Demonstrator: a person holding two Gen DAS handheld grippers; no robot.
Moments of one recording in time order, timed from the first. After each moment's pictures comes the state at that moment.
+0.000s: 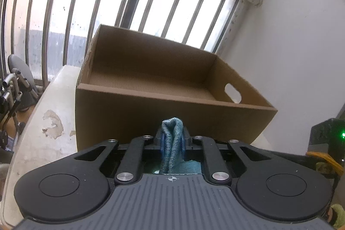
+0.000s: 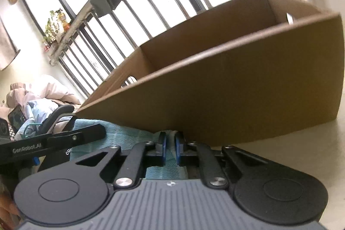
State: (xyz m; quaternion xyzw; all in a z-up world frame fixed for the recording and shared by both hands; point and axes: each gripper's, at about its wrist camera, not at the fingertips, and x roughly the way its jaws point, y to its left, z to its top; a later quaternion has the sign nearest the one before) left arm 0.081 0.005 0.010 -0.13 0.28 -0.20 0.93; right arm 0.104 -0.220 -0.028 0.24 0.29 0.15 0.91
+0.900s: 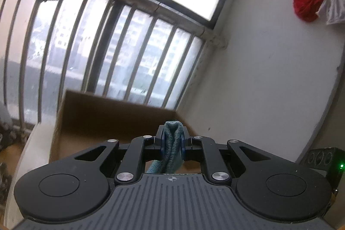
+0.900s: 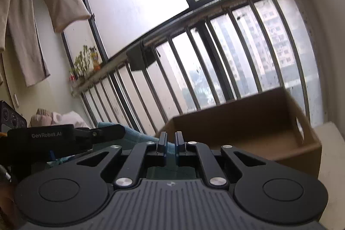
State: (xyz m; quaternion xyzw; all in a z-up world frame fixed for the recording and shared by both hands) left arm 0.074 -0.015 0.102 -0.15 0.17 -0.26 0.94; right arm 0.067 -0.213 0.077 0.19 0.11 0.17 0.96
